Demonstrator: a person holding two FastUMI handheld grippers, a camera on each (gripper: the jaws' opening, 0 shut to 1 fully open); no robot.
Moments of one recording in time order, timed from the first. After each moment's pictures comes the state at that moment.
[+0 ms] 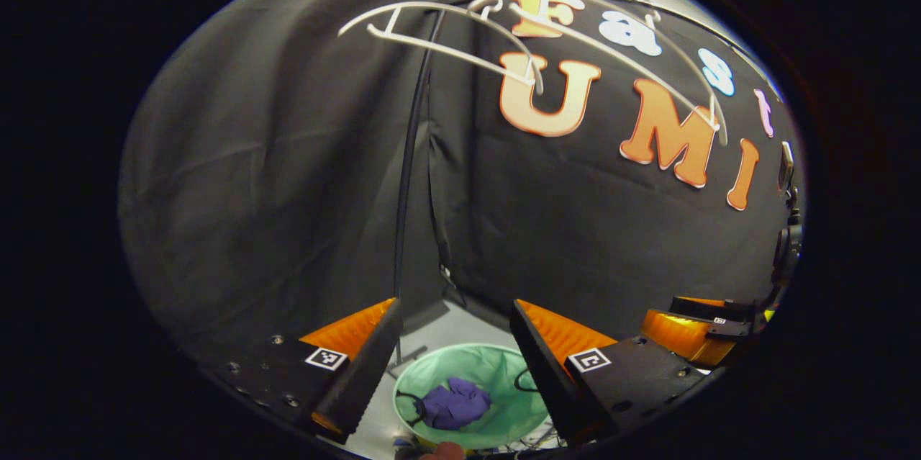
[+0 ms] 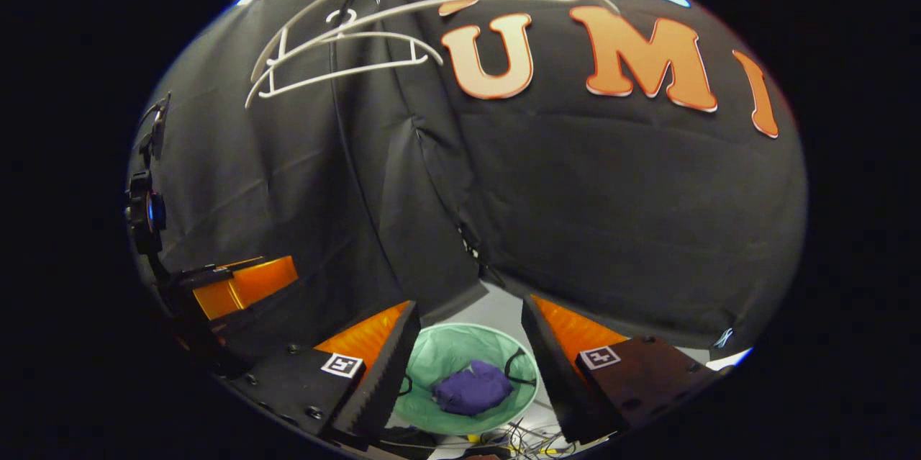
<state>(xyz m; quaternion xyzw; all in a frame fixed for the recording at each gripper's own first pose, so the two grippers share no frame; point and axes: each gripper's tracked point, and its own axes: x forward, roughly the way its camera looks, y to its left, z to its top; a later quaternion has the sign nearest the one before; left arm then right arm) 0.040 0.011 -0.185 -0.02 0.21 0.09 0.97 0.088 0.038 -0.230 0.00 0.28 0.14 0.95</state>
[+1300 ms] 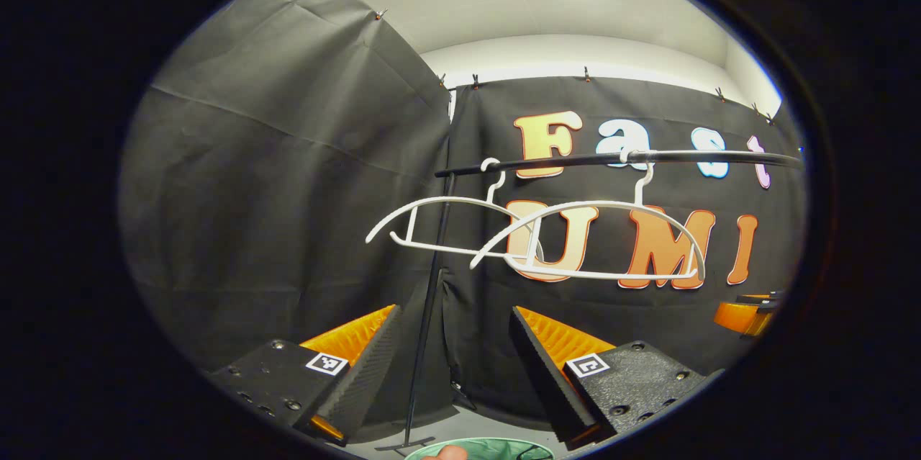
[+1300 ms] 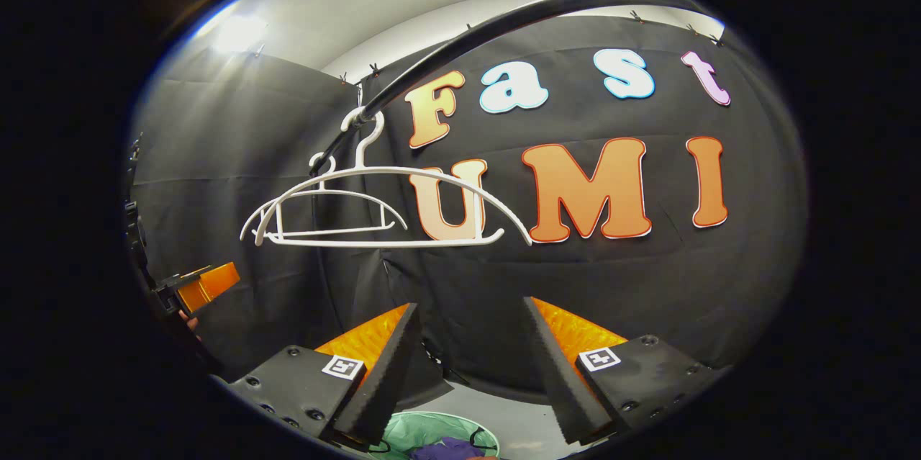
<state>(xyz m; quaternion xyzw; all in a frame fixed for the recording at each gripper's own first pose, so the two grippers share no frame) 0.033 0.016 0.014 0.01 -0.04 0.12 0.99 0.102 -0.014 -0.055 0.00 0.05 0.08 1.00</state>
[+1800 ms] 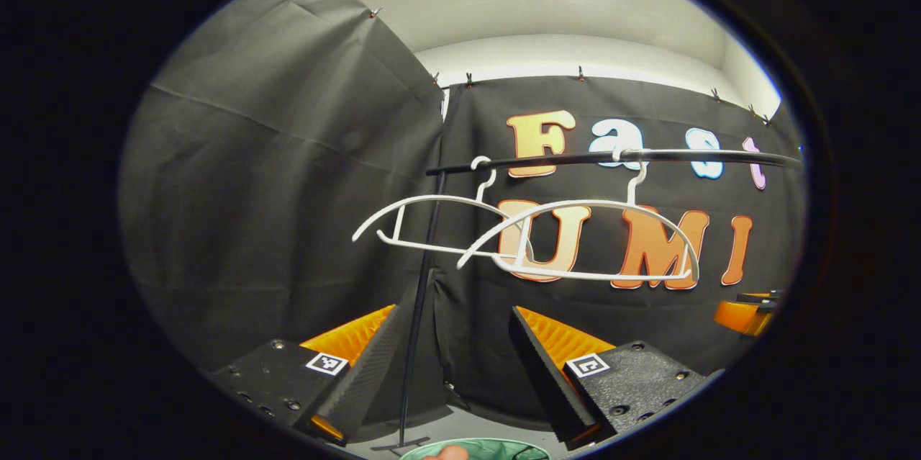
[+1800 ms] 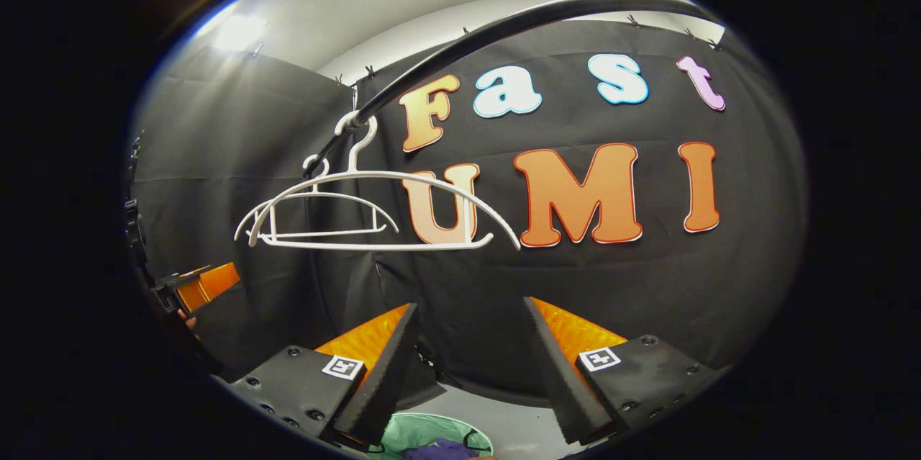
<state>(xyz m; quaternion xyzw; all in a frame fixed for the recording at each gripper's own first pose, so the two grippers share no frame) 0.044 0.003 0.013 0.00 -0.04 0.10 0.99 0.098 -0.020 -0.052 0.00 0.05 0.06 1.00</state>
